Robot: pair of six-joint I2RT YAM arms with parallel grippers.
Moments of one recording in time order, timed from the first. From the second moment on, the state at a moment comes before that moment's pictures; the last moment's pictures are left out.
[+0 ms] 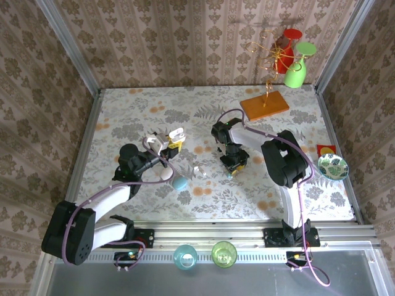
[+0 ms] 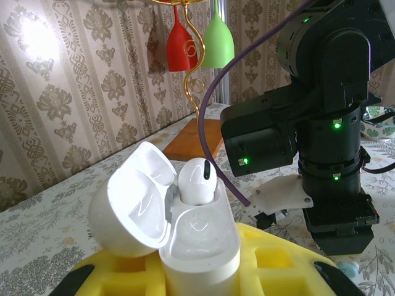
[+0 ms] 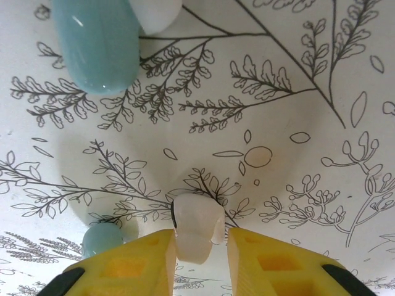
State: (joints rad) left arm -0.39 1.15 0.37 0.77 0.60 0.09; right arm 0.55 2.07 1.49 -1.20 0.06 0.09
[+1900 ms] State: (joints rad) left arm -0.39 1.15 0.37 0.77 0.60 0.10; right arm 0.55 2.05 1.53 -1.19 0.08 0.08
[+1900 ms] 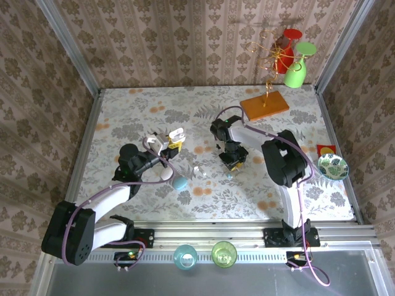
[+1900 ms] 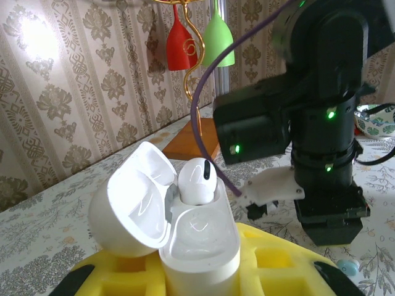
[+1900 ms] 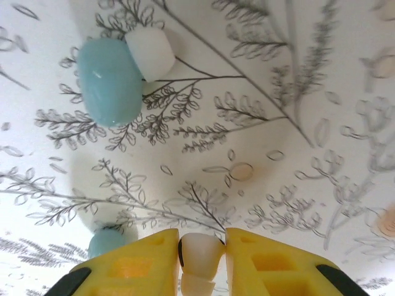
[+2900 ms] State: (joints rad) left arm -0.51 1.36 0.40 0.95 0.61 0.04; right arm 0.66 1.55 1.37 -0.71 -0.11 0.14
